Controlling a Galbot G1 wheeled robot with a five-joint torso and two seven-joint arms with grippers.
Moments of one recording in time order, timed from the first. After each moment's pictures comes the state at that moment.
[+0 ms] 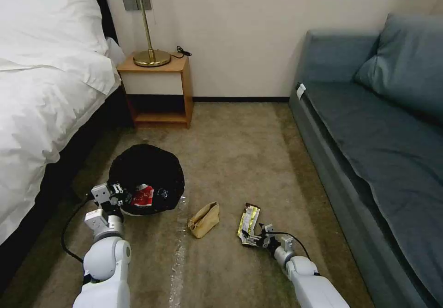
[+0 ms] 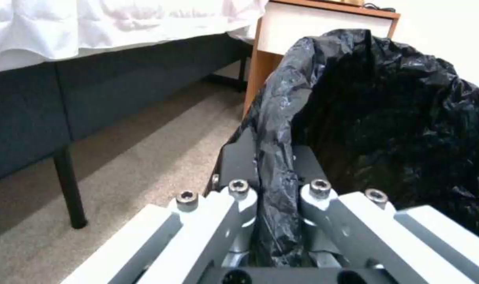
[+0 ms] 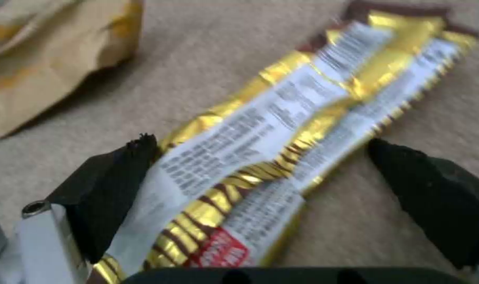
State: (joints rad) left arm 1.25 -1.54 -0.77 -1.78 -0.18 0.07 -0.12; right arm -0.89 1.45 0.41 0.64 0.16 0.25 -0.55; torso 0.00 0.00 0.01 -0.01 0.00
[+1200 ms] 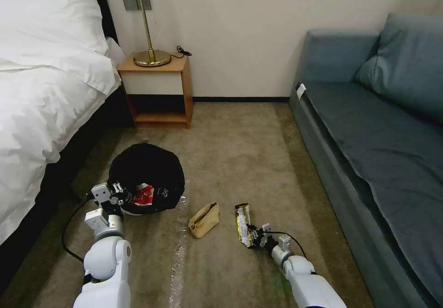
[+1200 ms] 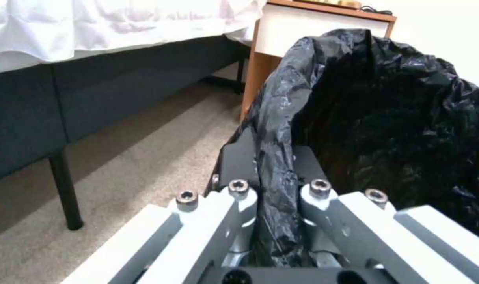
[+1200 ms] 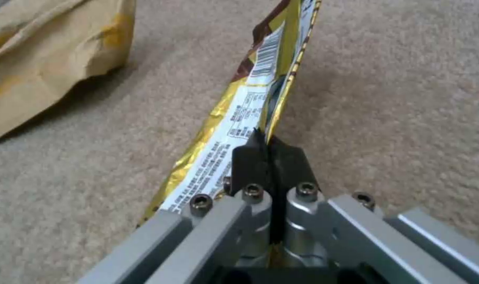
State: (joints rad) left arm 1.25 -1.55 -0.76 -1.78 -0.18 0.07 -0.12; right arm -0.88 1.46 0.42 0.62 0.14 0.30 -0.53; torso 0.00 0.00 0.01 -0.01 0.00
